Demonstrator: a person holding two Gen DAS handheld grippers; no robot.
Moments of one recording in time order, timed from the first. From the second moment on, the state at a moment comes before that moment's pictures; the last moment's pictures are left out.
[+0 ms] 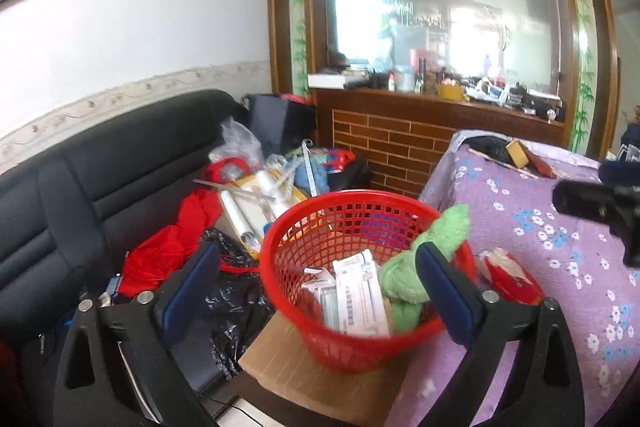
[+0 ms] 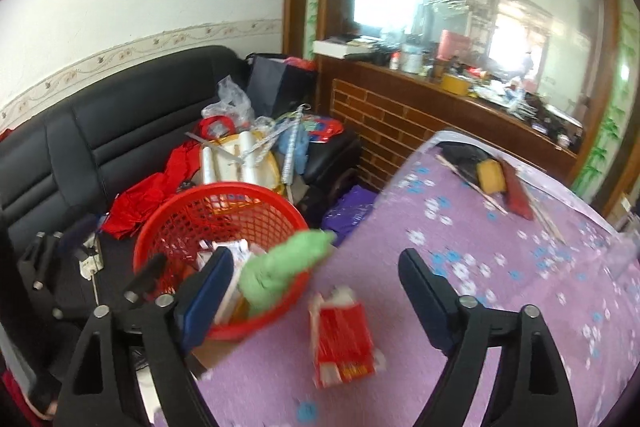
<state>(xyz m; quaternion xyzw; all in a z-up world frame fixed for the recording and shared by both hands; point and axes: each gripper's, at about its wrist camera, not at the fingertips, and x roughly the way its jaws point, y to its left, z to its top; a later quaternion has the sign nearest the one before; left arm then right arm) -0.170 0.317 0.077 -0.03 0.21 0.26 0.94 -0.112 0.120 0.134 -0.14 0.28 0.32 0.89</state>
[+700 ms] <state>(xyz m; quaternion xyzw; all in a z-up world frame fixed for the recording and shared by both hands) -0.216 0.220 0.066 0.01 0.21 0.27 0.94 -0.211 -0.029 0.106 -0.14 0.24 0.22 0.94</state>
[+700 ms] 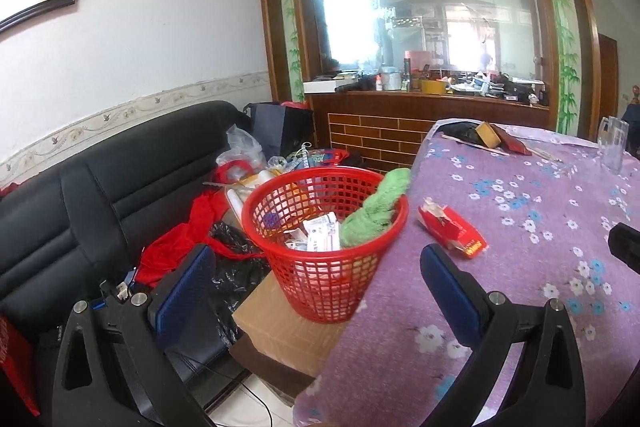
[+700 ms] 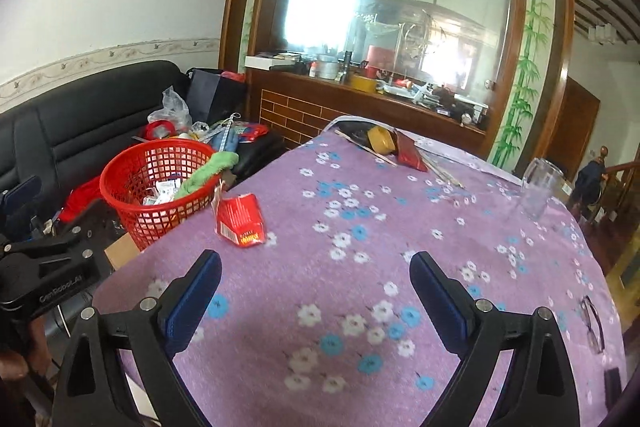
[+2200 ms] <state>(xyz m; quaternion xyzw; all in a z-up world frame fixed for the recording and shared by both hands) -0.216 0.215 0.059 0.02 0.22 0.26 0.94 -0.213 -0.036 0.108 -0.14 0.24 0.22 0.93</state>
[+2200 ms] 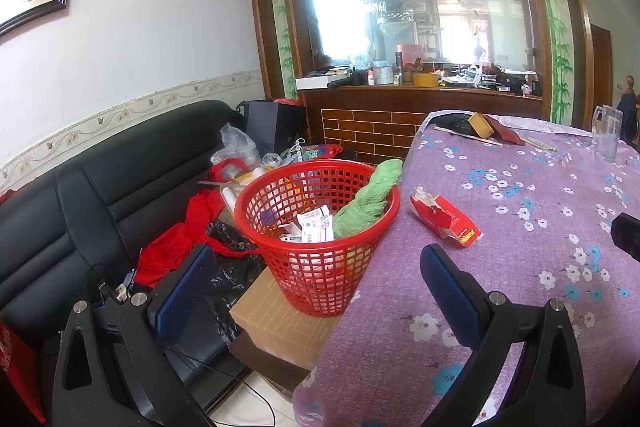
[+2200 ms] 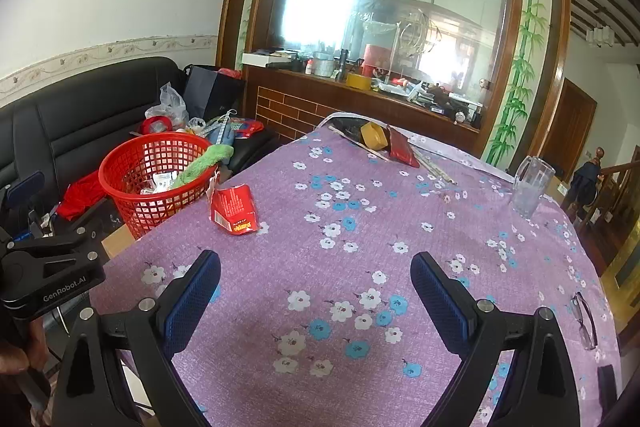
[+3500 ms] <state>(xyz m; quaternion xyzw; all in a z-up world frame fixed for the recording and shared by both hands) -0.215 0.212 0.055 0.02 0.22 0.25 0.94 -0.212 -0.037 0.106 -0.14 0.24 0.22 0.93</state>
